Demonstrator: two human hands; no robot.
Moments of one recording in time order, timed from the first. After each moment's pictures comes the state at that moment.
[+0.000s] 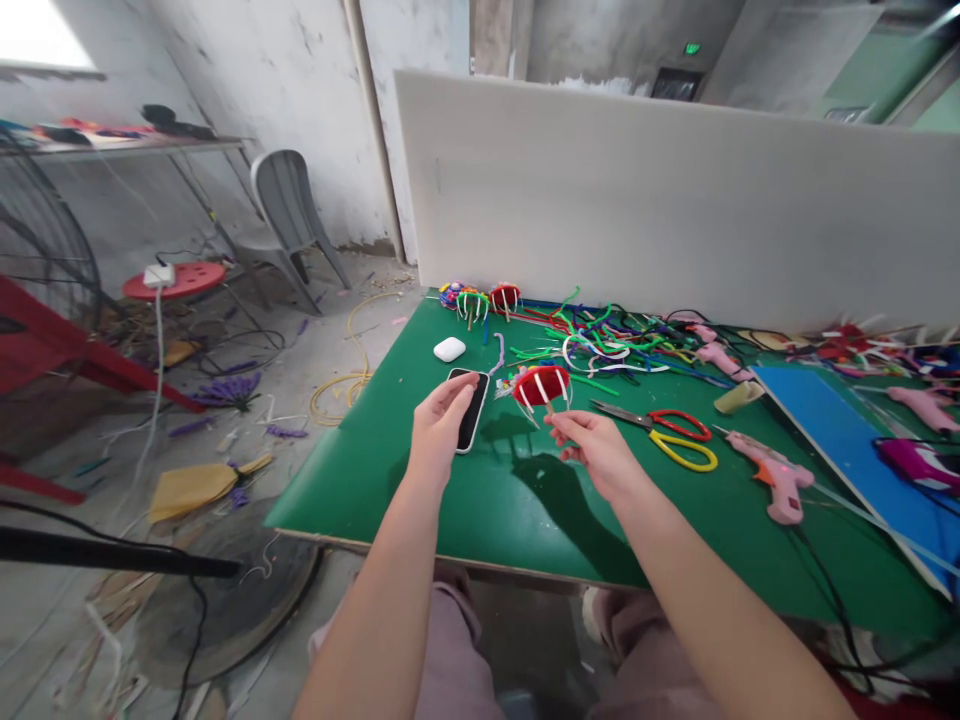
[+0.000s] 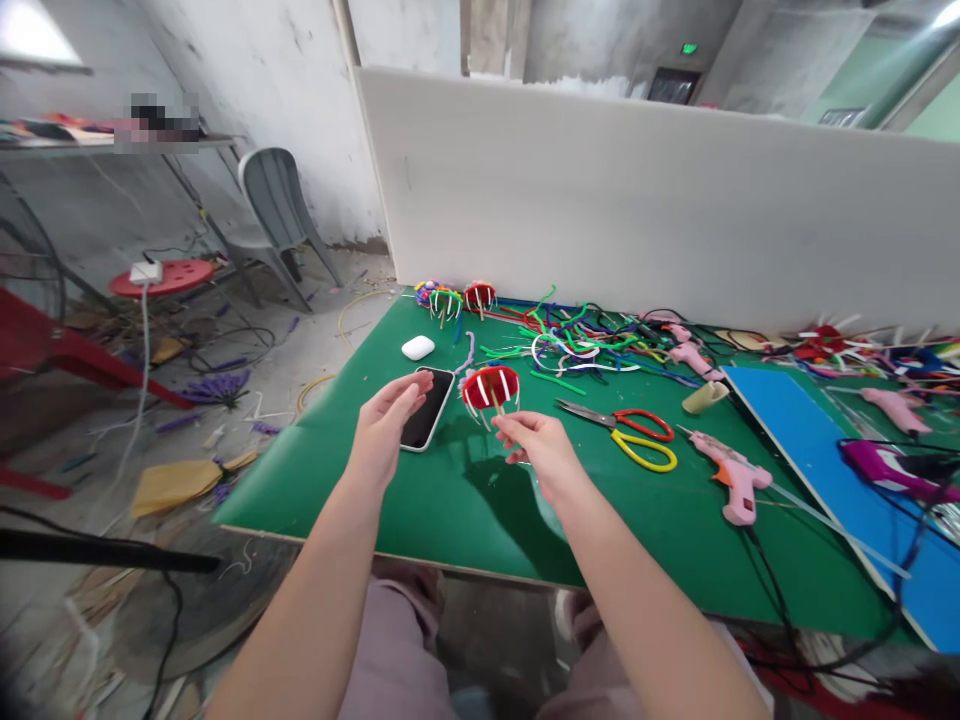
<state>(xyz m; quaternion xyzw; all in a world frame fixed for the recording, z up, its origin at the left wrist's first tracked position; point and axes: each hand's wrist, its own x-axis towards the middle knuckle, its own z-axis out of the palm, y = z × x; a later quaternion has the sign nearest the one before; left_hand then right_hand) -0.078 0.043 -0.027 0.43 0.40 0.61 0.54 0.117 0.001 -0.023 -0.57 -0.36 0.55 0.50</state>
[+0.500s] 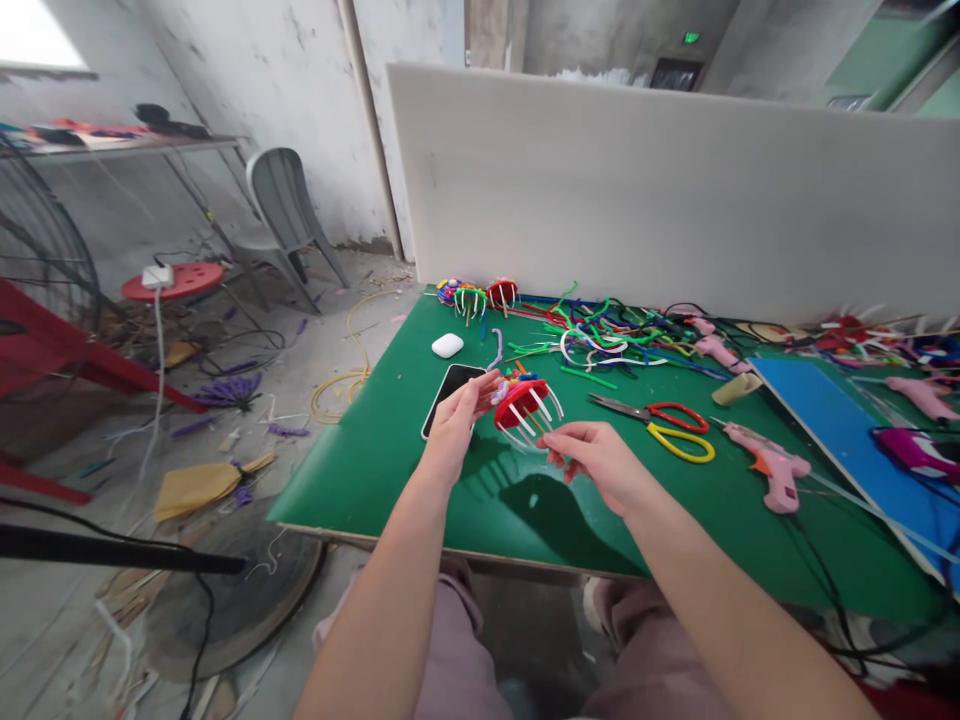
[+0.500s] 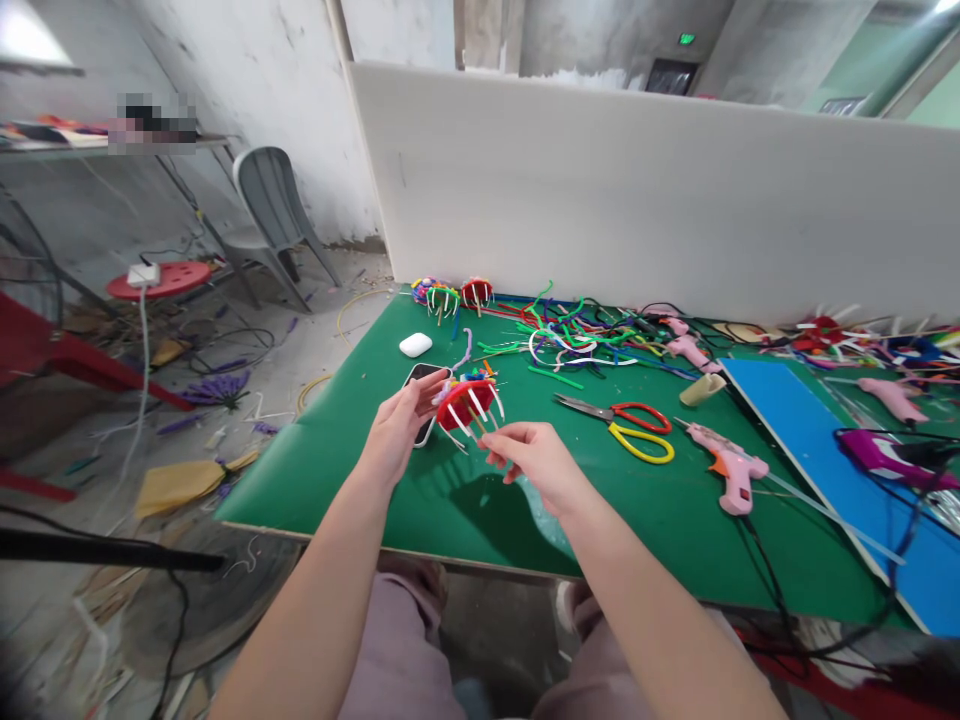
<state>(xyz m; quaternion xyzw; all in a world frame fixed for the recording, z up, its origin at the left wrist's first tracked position) -0.066 0.039 -0.031 0.46 0.34 0.54 0.61 0.111 -0.026 -0.004 -0.56 -0.43 0.58 0.42</state>
